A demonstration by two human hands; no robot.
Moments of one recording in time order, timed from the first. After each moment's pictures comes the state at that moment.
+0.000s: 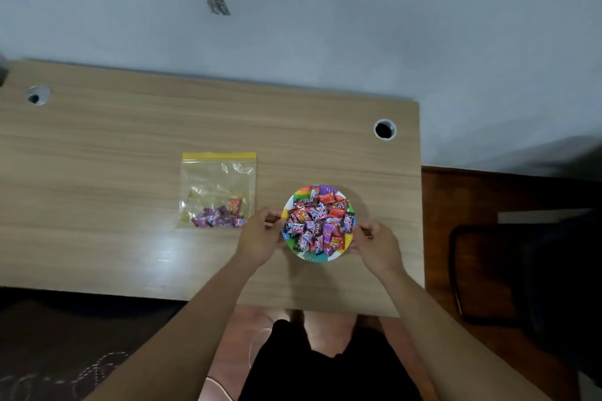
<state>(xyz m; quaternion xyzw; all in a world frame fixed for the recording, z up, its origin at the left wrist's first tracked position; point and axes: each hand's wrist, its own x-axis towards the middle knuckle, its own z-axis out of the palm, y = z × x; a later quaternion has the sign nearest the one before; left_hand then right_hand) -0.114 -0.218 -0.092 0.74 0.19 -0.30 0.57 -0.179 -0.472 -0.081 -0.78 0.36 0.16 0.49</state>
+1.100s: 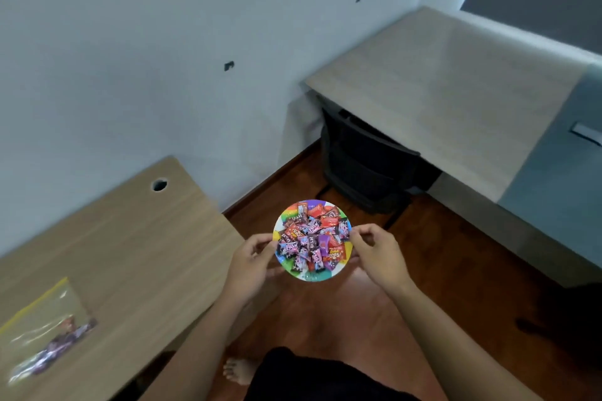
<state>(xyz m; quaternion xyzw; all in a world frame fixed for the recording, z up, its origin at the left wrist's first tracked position) -0.441 -0.484 0.076 0.71 -0.15 -0.43 0.53 -0.655 -0.634 0.090 -0.64 0.55 -0.19 0.50</state>
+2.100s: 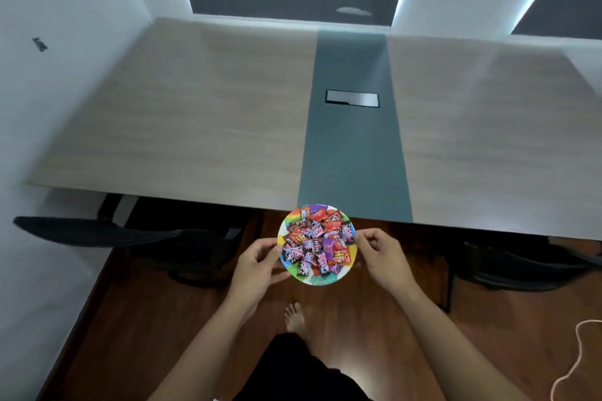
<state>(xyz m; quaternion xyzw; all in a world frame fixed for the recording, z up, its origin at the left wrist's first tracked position) -0.804 -0.898 0.061 0.61 -0.34 -0.62 0.35 -1.071 -0.881 0.078 -0.40 0.72 -0.36 0.43</state>
